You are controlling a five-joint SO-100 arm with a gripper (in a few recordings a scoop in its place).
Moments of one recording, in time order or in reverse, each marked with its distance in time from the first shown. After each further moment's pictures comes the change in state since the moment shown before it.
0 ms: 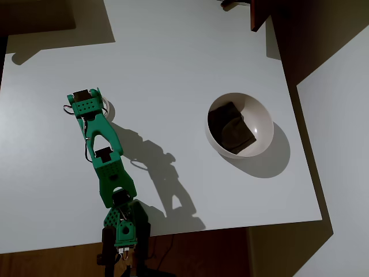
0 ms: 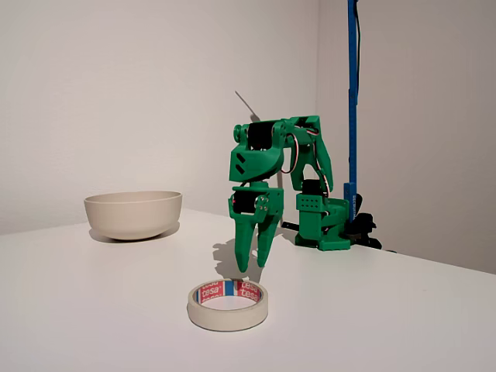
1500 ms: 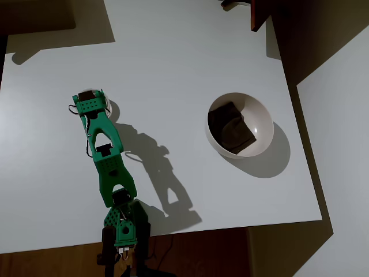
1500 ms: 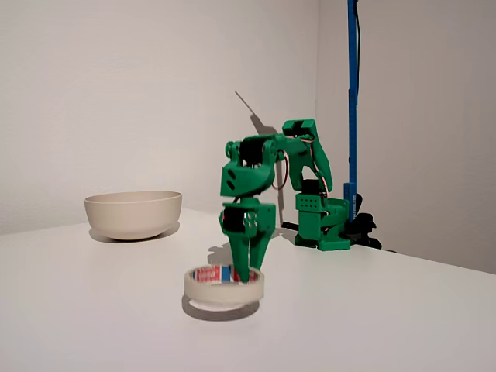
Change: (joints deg) arm 1.5 -3.1 -0.8 -4.8 1.8
